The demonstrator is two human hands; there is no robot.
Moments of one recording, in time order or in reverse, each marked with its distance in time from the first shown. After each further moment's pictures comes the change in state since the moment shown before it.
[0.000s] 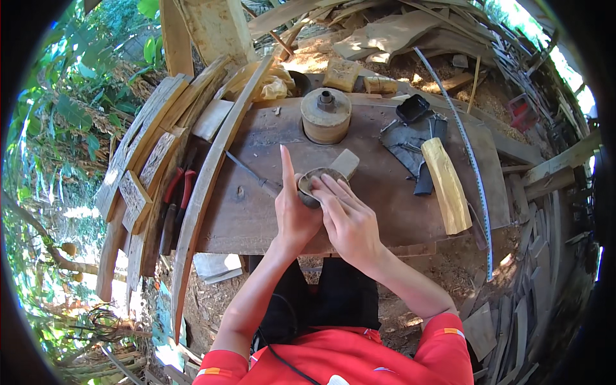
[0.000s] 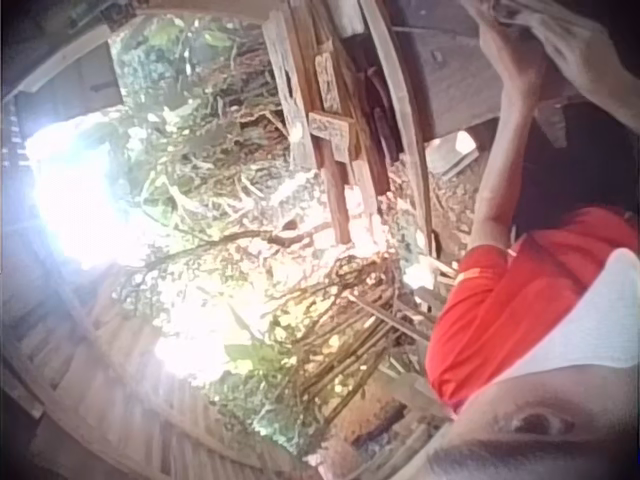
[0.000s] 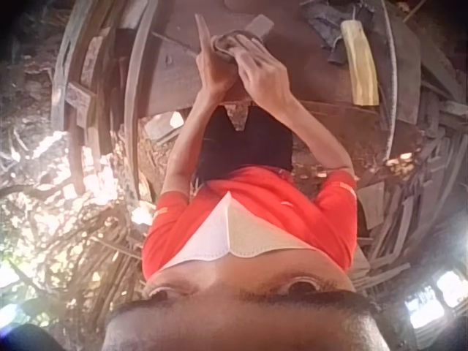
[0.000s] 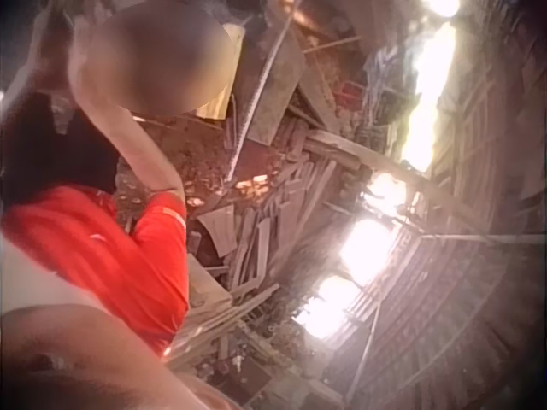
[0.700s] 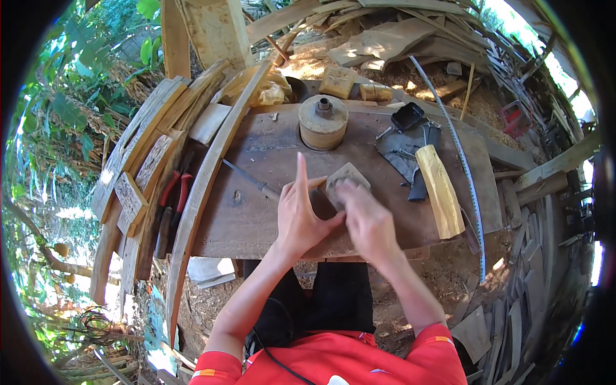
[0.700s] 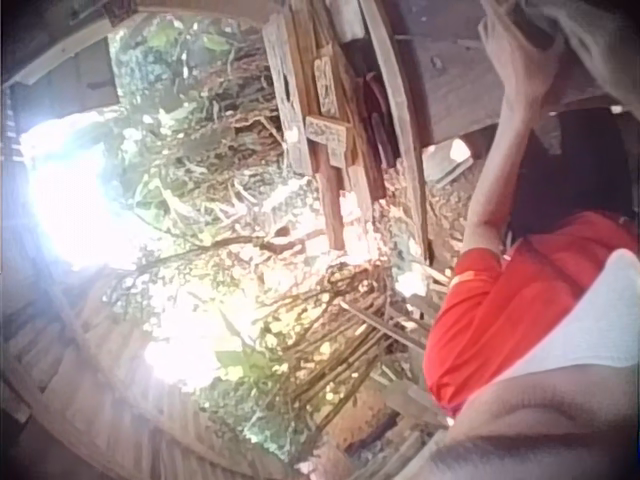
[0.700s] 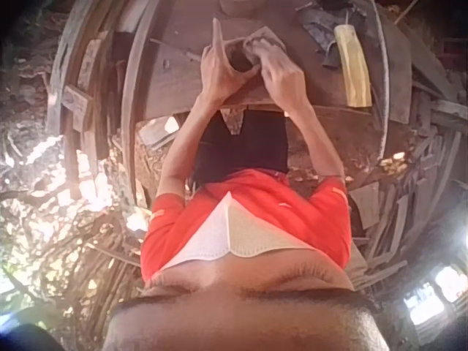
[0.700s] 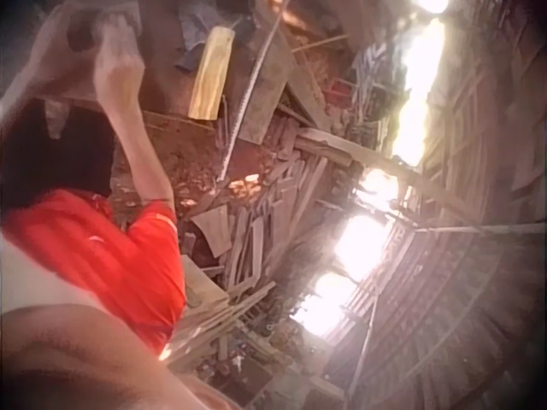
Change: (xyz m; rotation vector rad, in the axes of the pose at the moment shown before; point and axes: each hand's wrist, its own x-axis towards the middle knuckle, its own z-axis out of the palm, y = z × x) left_hand 0.001 0.003 -0.003 0.140 -0.136 0.196; right_hand -0.018 0.029 -0.027 0.007 -0.109 0.100
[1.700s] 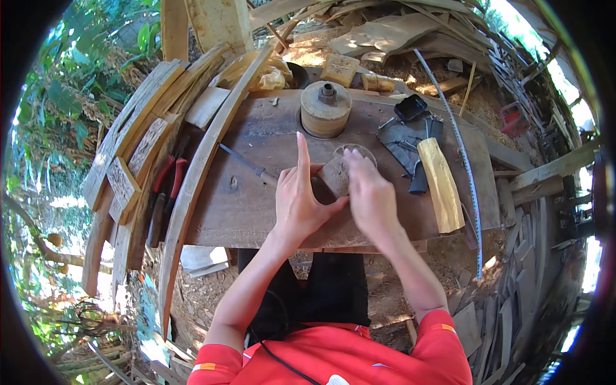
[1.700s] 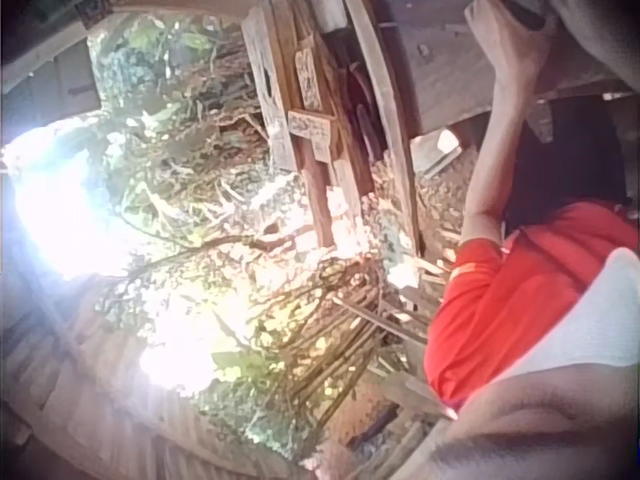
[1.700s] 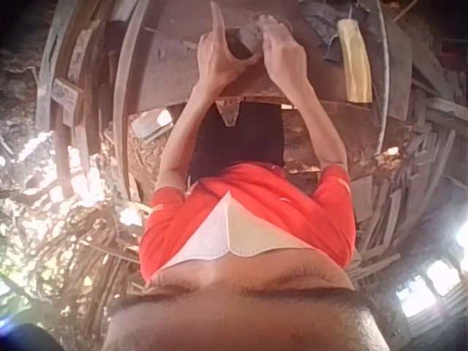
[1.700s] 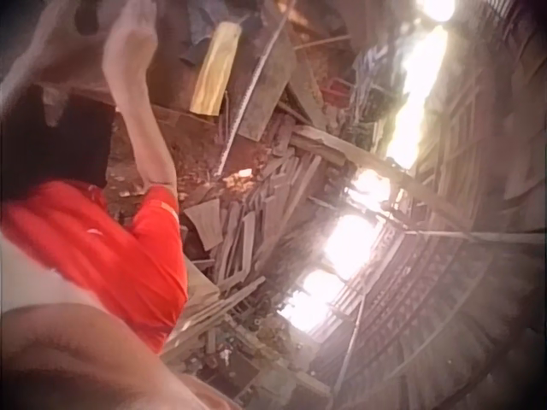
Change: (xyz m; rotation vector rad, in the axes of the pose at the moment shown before) left_hand 0.009 0.004 0.001 0.012 0.001 -0.044; right_hand 0.021 0.018 0.014 -0.182 0.038 0.148
